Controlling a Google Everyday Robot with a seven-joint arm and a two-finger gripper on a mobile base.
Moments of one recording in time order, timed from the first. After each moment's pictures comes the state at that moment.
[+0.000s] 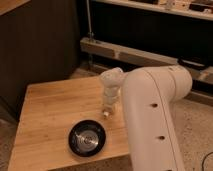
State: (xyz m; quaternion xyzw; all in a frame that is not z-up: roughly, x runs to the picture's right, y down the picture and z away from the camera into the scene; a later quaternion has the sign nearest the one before) arm 0.023 0.122 0.911 -0.24 0.30 0.76 0.52
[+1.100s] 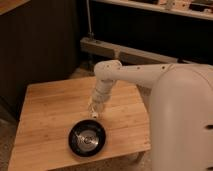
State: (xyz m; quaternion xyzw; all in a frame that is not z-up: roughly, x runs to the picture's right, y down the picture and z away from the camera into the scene) arm -0.052 0.110 0.778 -0.39 0.19 0.65 0.63
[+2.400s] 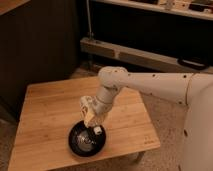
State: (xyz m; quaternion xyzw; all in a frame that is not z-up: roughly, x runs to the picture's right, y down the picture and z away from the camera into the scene) arm -0.056 0.156 0.691 -0.49 0.10 0.50 0.71
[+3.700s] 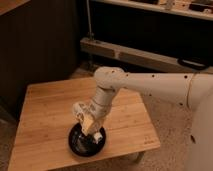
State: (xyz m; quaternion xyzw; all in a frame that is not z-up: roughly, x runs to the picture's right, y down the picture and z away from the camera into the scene) arm -0.057 0.177 0.645 -0.54 0.09 0.40 0.73
